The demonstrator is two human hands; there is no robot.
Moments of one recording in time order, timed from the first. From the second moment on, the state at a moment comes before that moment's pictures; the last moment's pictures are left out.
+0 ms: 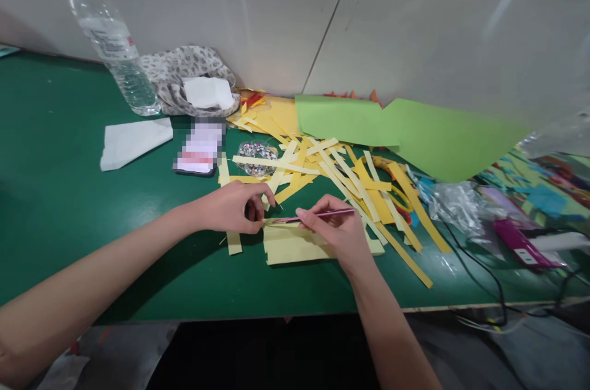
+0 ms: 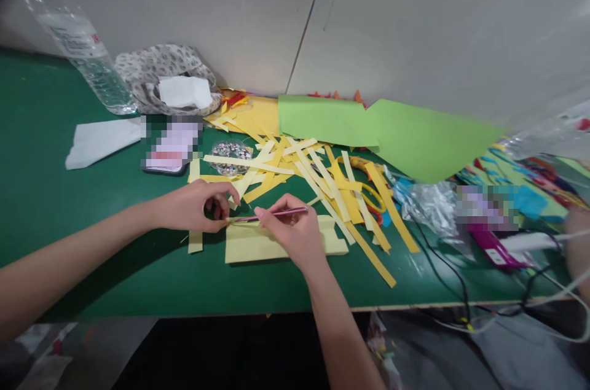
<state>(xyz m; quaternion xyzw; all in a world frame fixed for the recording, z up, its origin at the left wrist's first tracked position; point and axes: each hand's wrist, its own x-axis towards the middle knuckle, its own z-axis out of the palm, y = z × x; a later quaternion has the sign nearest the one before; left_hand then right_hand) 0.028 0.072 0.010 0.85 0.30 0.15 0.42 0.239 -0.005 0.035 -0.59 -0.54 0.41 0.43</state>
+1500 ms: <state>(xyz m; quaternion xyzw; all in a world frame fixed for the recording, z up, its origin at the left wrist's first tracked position) 0.034 0.066 0.017 0.85 0.33 0.15 0.37 0.248 -0.005 0.017 -0.55 -0.54 0.36 0.52</state>
